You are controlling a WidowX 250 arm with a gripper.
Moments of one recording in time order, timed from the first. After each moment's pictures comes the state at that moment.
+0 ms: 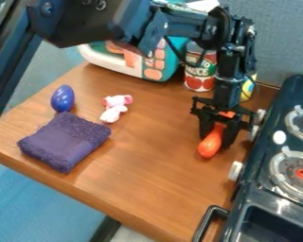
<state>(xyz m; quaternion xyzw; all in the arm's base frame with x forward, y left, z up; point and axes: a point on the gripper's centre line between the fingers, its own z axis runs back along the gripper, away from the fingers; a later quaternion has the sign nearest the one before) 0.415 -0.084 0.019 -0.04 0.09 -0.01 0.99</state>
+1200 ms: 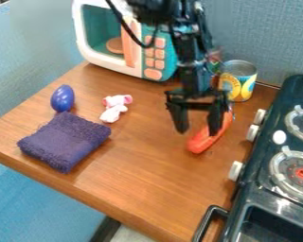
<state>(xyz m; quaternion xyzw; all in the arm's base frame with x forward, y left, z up) 0.394 -0.050 0.054 -0.15 0.04 0.03 0.99</state>
